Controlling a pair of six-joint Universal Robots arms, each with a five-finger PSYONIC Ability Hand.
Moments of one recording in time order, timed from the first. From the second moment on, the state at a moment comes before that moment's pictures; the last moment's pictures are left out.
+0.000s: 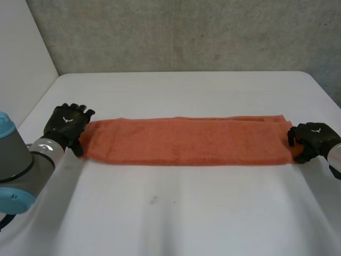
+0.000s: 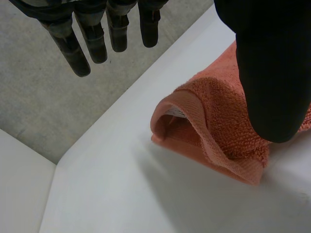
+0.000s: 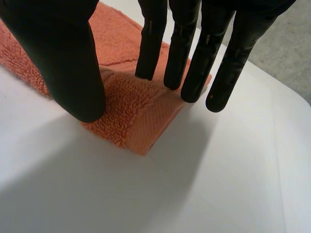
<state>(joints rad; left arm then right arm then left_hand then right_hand) 4.59 -2.03 -1.72 3.56 -1.36 3.68 1.41 -0.95 1.54 -0.12 1.10 2.61 0.20 0.20 0.21 0.20 0.05 0.66 0.77 0.78 0.78 0.57</state>
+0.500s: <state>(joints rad) 4.59 -2.01 -1.74 3.56 -1.36 3.68 1.34 -0.96 1.46 -0.20 1.29 2.58 0.20 0.20 0.21 0.20 0.05 0.94 1.17 1.17 1.19 0.96</state>
